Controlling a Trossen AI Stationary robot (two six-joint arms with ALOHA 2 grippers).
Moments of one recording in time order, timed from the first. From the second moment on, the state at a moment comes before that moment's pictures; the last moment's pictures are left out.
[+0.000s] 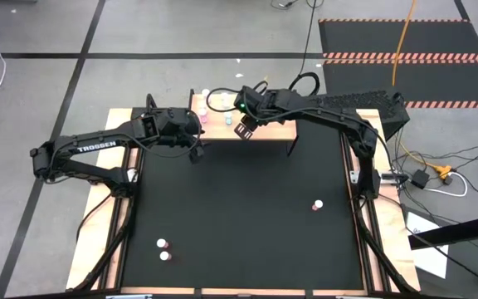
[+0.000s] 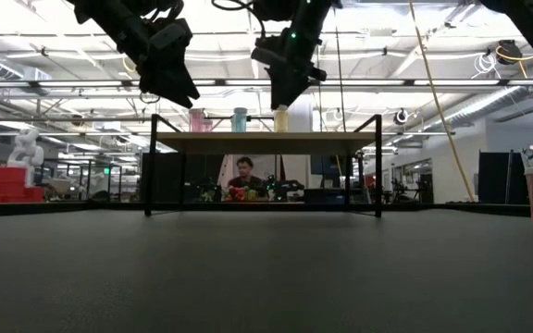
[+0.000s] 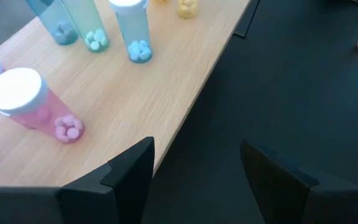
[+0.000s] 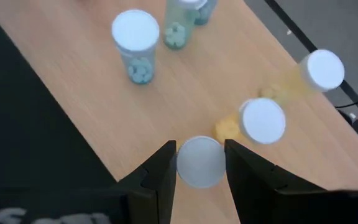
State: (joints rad) left arm 0.38 1.17 0.94 -0.47 -0.03 -0.06; right arm -0.34 1.98 1.99 -1.08 0.29 0.24
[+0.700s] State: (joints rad) left arm 0.38 1.17 0.94 -0.47 -0.03 -0.06; right arm -0.36 1.98 1.99 -1.09 0.28 0.20
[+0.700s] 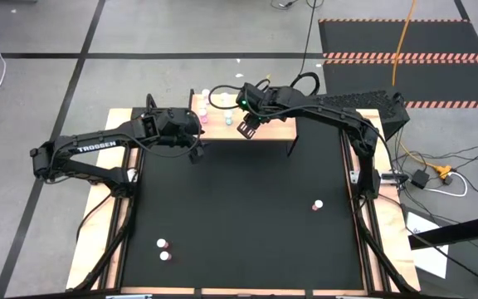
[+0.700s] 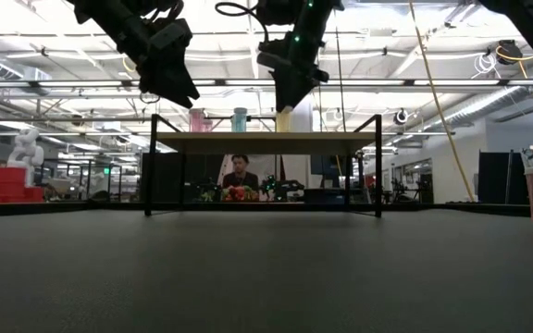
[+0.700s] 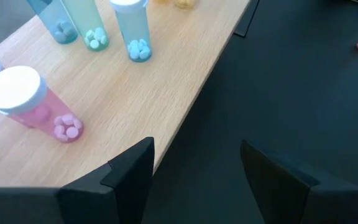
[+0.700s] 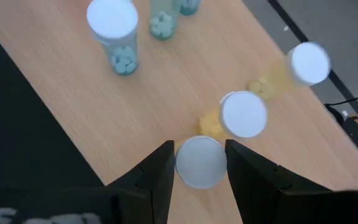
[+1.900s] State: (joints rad) left arm 0.37 0.90 1.12 -0.82 -0.10 -0.36; right arm -0.35 1.61 1.97 -0.97 0.00 0.04
